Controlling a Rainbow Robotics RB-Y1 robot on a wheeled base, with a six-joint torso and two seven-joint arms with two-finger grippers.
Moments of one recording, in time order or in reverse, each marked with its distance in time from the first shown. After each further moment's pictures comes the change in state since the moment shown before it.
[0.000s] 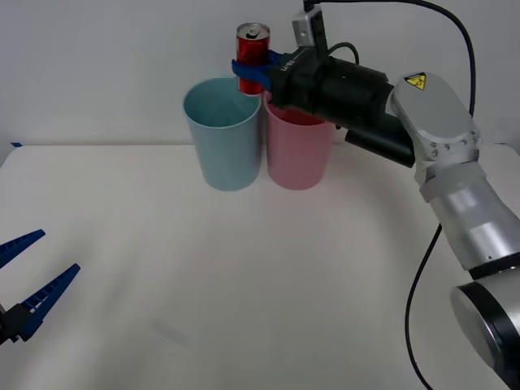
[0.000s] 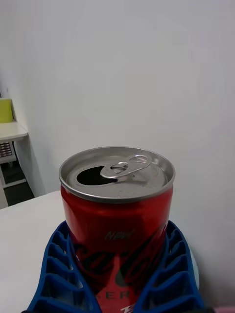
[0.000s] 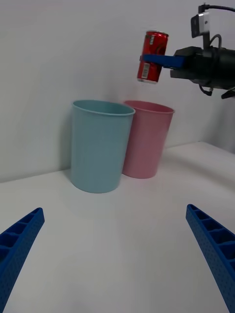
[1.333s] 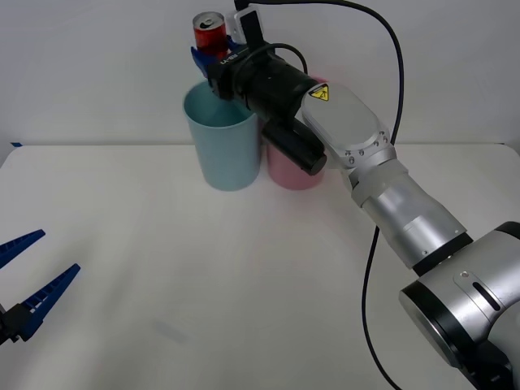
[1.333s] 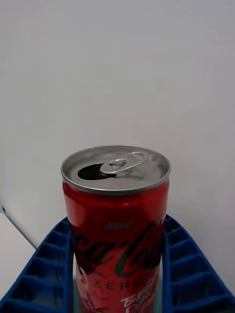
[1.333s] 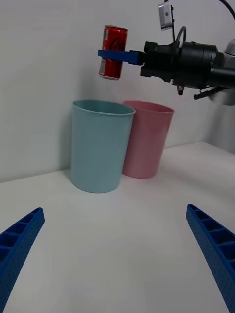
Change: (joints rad) right arm -0.112 0.155 0.189 0.128 0.044 0.495 0.060; left arm 0.000 0.000 0.000 0.000 0.000 0.000 0.000
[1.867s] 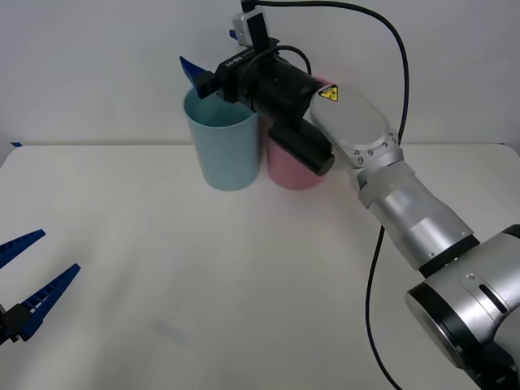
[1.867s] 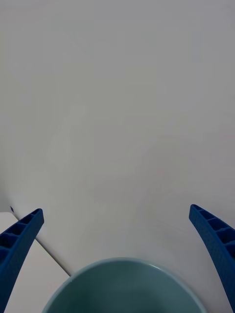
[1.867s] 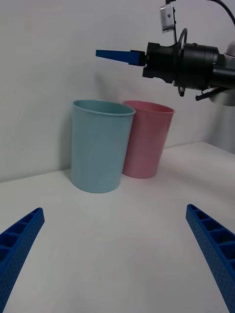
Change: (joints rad) right arm 0.021 -0.024 0.000 -0.021 -0.056 -0.040 0.015; left arm 0.000 0.000 0.000 0.000 0.000 0.000 0.000
